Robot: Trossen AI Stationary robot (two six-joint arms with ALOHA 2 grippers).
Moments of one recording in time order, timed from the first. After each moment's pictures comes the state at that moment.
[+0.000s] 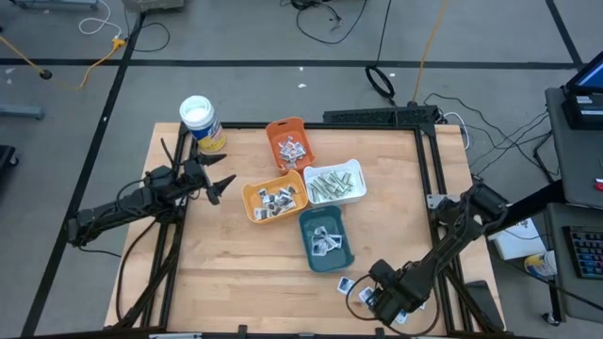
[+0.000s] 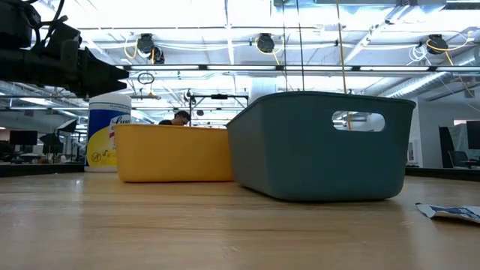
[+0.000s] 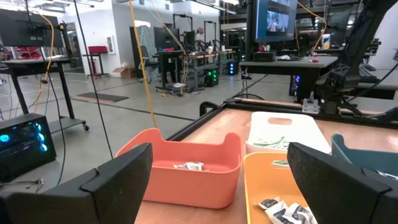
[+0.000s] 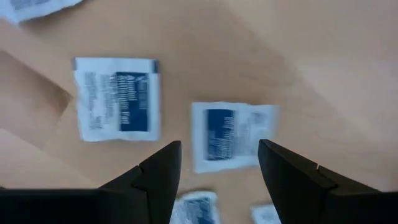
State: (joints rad) left arm 0.37 0.02 0.02 0.06 -0.09 0.04; right arm 0.83 1.80 1.17 -0.96 -0.03 1.73
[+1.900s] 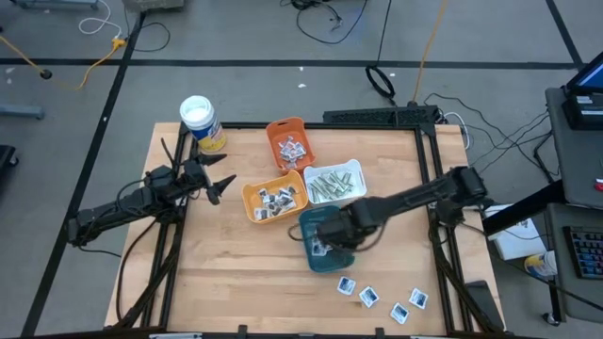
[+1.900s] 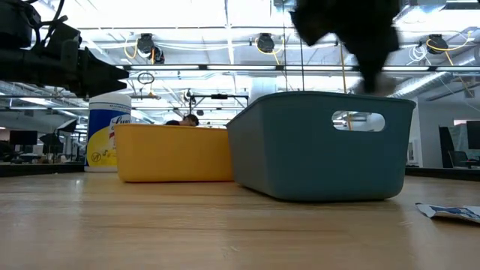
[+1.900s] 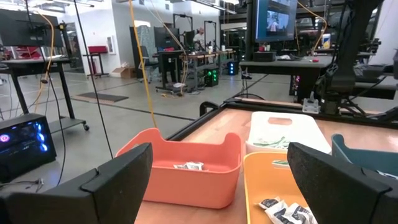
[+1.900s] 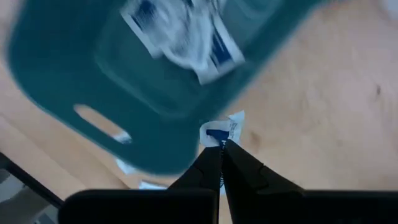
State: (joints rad) left arm 0.37 0.02 0.02 0.06 -0.09 0.04; right arm 0.29 1.82 1.55 -1.27 -0.05 0.96
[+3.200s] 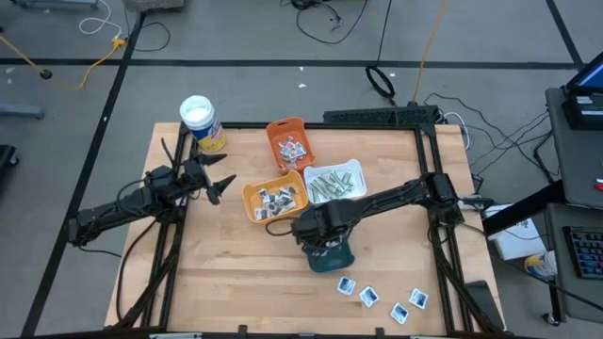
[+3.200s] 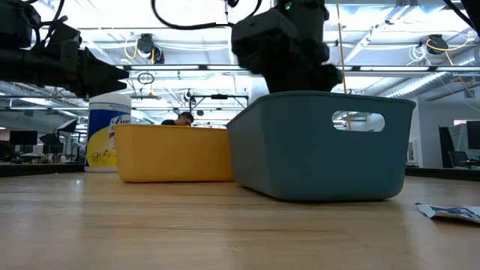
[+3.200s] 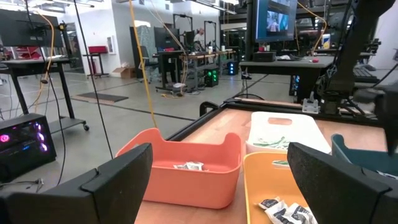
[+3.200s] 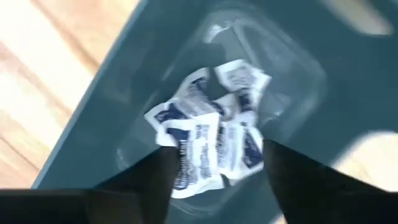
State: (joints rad) left arm 0.37 0.02 0.02 0.06 -0.09 0.04; right arm 0.22 2.05 1.71 -1.16 0.04 0.93
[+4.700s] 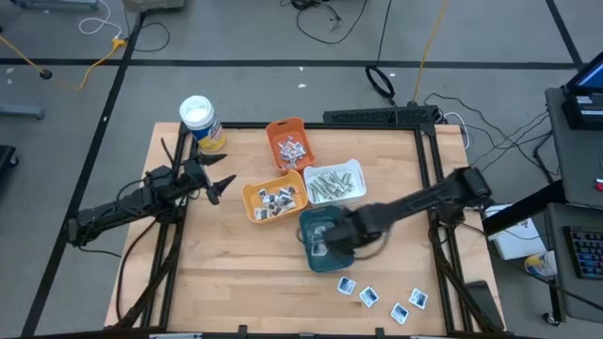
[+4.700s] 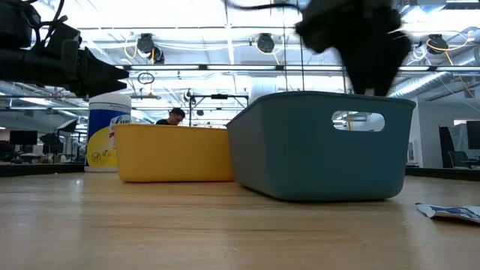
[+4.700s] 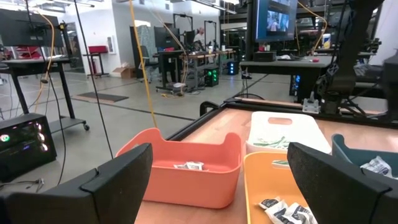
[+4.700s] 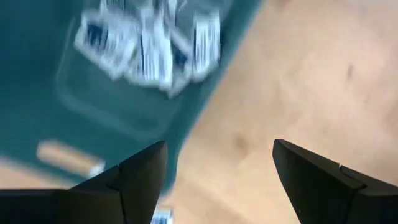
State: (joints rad) left arm 0.37 0.02 0.02 0.05 -0.09 0.04; right arm 0.32 1.80 1.49 -1.27 0.03 1.18
